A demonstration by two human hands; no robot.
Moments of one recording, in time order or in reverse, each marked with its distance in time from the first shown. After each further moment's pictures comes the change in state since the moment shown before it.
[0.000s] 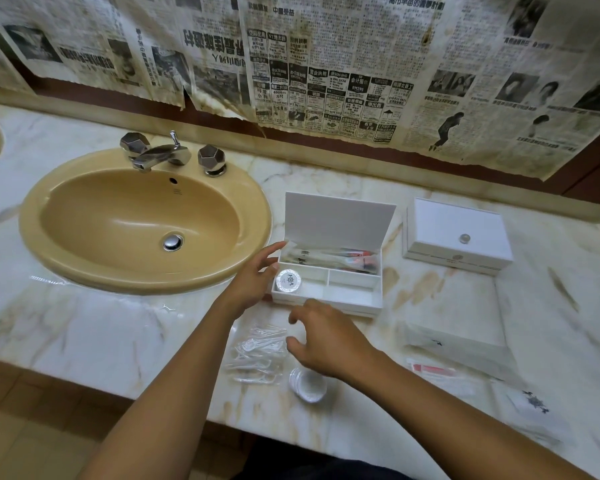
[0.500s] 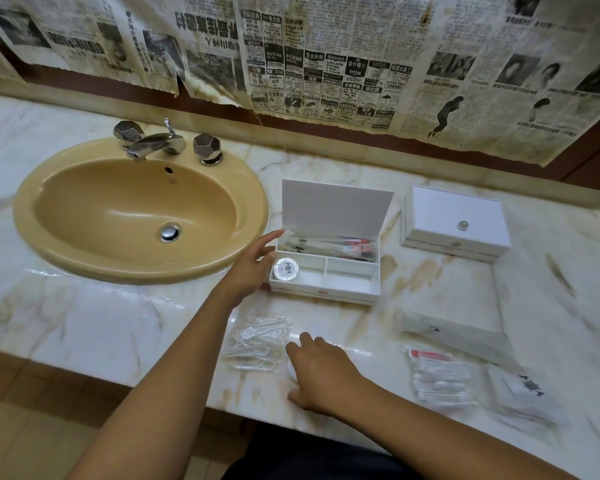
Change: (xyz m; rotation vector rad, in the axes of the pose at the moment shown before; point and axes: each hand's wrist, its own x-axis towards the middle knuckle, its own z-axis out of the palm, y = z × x) left_hand -0.002 0.004 0.003 0.002 0.014 -0.005; right_hand -0.032 -0.003 0.048 -0.241 -0.282 0.000
